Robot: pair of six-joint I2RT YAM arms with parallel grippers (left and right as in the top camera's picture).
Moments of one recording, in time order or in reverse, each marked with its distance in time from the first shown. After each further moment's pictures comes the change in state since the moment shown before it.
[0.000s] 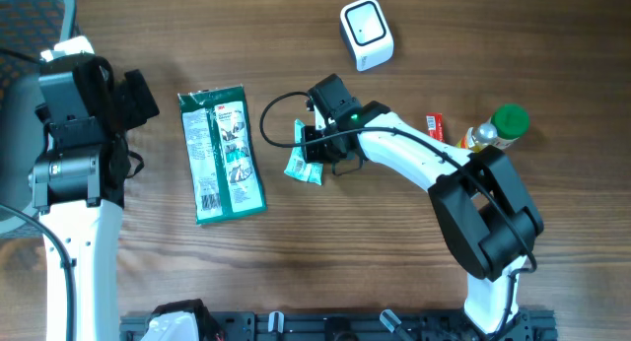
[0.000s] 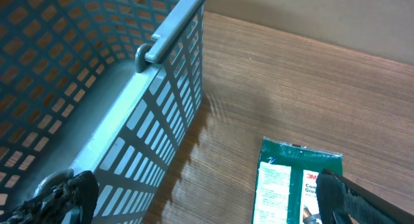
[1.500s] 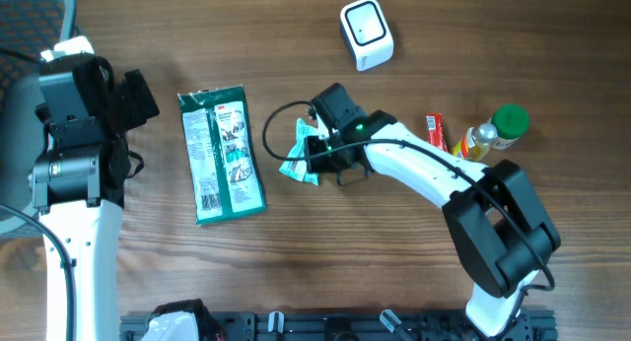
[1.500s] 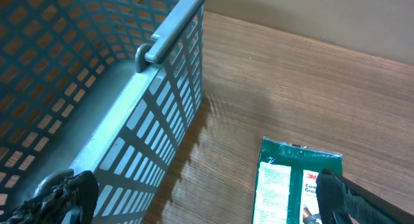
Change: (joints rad) left arm 0.000 0.000 0.000 0.000 0.000 0.000; right arm 0.023 -0.095 -0.108 -0.002 0.026 0.014
